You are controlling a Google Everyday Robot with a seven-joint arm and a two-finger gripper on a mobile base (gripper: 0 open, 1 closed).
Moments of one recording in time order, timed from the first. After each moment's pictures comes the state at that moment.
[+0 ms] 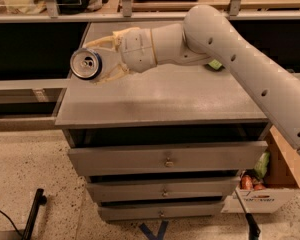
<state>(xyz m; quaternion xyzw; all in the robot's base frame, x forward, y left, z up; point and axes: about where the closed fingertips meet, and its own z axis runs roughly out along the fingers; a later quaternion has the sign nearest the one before) 0.582 0.124 0.943 -0.75 0.22 0.17 0.61</state>
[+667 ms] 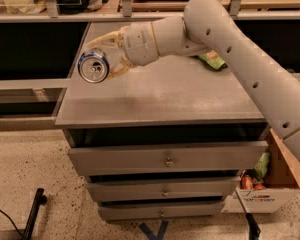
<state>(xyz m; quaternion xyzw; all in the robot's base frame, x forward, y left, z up) 0.596 0.118 0.944 -0.78 0.11 0.11 0.60</state>
